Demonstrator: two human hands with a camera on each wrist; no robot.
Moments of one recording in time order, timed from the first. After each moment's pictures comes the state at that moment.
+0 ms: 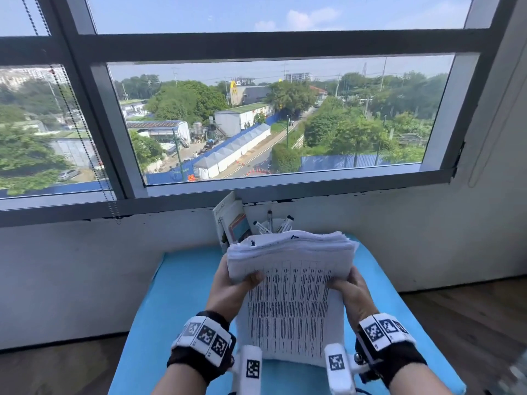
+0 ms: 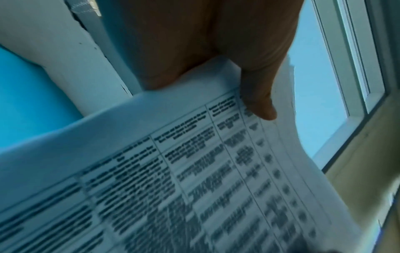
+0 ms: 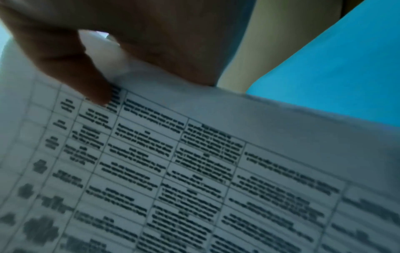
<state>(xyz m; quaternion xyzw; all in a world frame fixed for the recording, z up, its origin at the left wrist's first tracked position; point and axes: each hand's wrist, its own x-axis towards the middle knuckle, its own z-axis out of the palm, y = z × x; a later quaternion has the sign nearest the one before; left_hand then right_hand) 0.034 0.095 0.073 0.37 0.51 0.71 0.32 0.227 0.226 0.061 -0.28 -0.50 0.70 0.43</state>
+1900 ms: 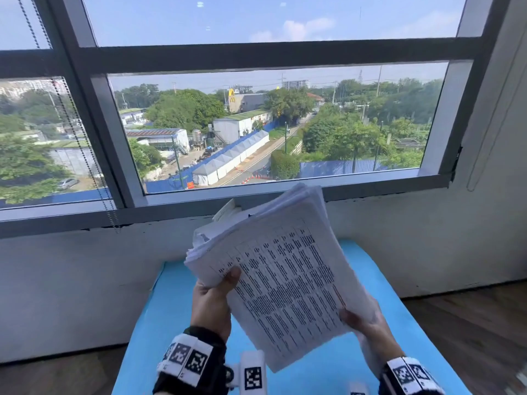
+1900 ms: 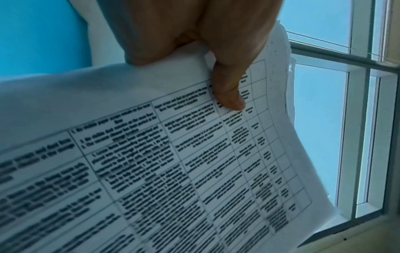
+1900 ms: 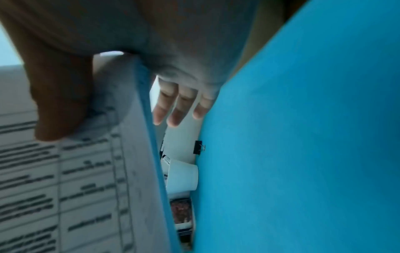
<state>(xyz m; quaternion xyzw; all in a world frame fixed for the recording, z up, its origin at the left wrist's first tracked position) 0.032 0.086 0.084 0.23 0.37 0.84 0.33 0.261 0.222 0.007 -0.28 -0.44 0.72 0.44</state>
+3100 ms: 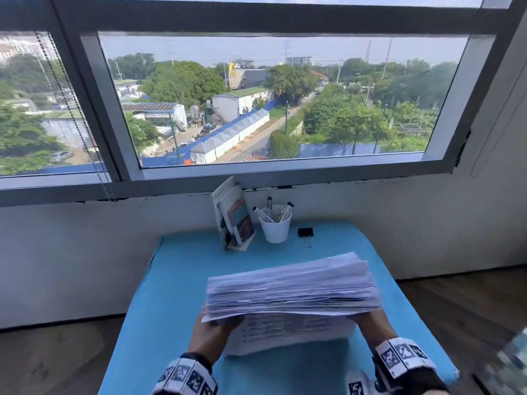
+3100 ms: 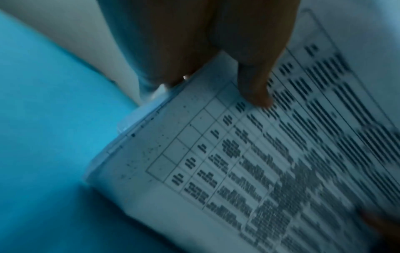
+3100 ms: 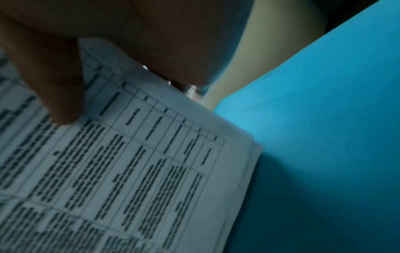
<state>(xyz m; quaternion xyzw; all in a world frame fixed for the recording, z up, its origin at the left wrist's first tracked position) 0.033 0.046 -0.011 0.25 0.66 0.65 0.29 0.262 0.221 0.007 -0.36 -0.57 0.62 0.41</state>
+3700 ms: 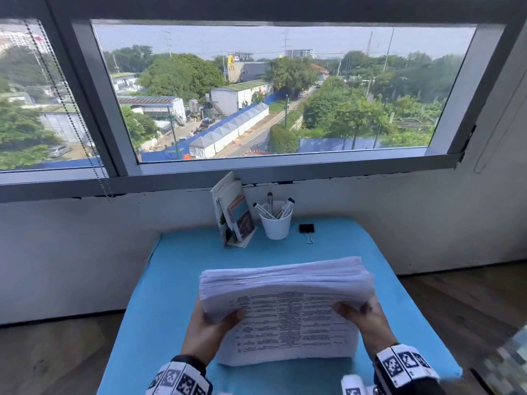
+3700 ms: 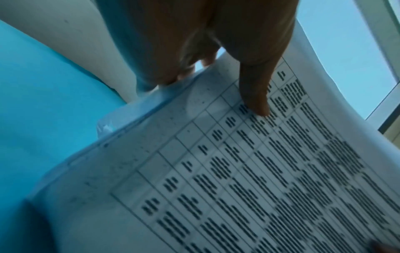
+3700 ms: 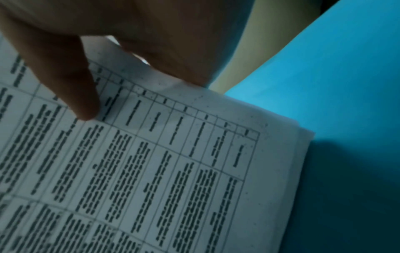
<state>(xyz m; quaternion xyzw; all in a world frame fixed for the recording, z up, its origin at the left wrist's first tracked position) 0.019 0.041 -0.022 0.27 0.63 0.67 0.28 0.261 0.221 -0.019 -0.32 -0.57 0.63 0.43</state>
